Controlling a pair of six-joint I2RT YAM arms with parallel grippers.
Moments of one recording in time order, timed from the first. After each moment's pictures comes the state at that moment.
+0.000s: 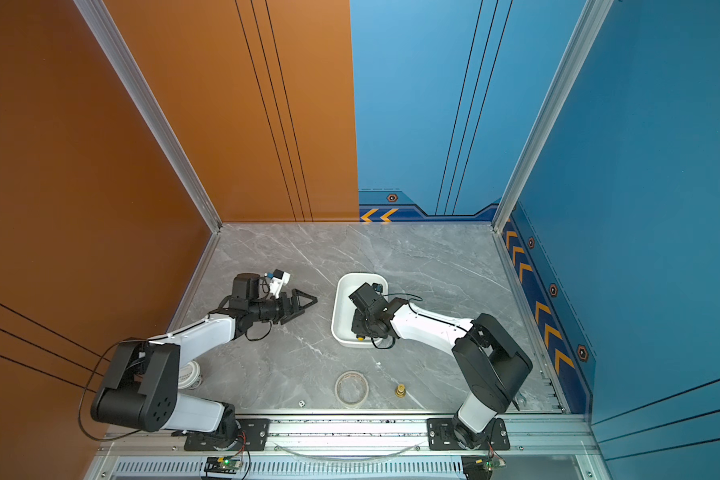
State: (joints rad) left arm -0.16 1.44 0.64 0.08 0.82 -0.64; right arm 0.79 1.65 1.01 -0.44 0.02 0.91
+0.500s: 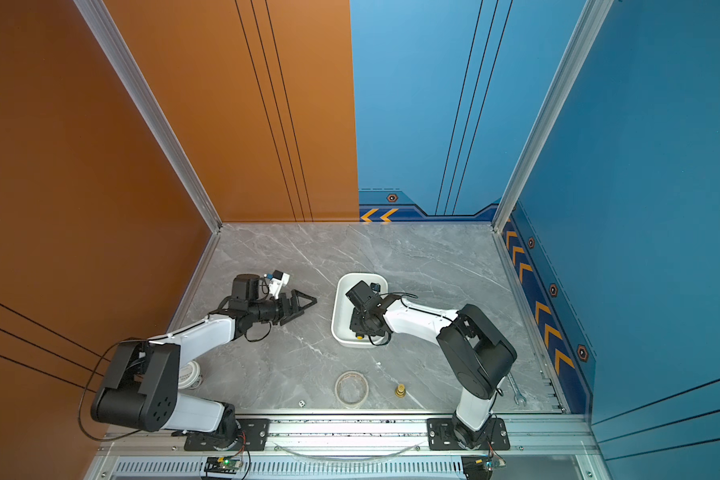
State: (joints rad) left arm -0.15 1.44 0.63 0.08 0.82 -0.64; right arm 0.77 1.75 1.06 -0.44 0.02 0.91
